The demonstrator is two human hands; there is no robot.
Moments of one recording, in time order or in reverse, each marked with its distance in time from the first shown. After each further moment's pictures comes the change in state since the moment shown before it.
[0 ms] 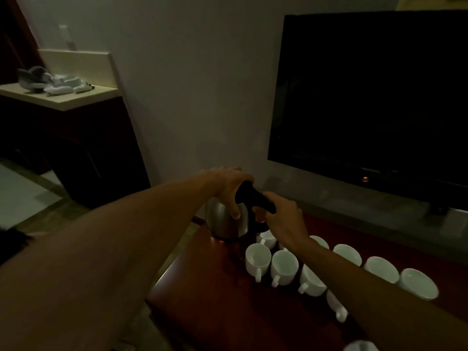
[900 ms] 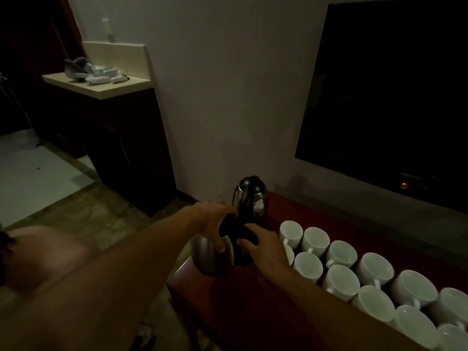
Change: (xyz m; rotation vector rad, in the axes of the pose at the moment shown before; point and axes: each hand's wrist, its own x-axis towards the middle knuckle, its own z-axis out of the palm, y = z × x) left_hand -0.075 -0.045 0.103 -0.151 -0.149 -0.196; right_hand -0.043 -0.003 0.105 0.123 -0.250 -0.011
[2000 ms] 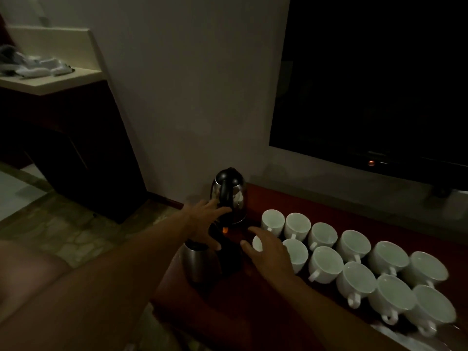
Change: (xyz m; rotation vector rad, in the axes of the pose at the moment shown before) left_hand 0.048 -0.004 0.030 0.196 -0.037 0.105; right_hand -0.014 0.053 0.003 -0.178 0.156 0.180
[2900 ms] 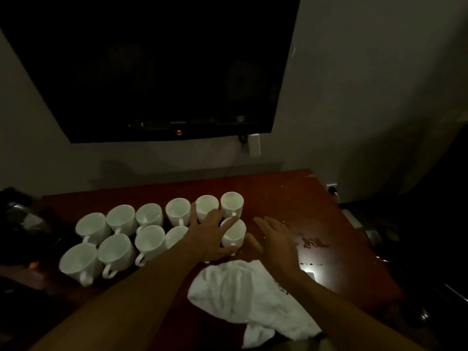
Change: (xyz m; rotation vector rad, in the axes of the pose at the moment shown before) left_hand 0.110 0.465 0.004 0.130 0.368 0.572; right_hand -0.213 0.259 -0.276 -0.380 0.470 0.397
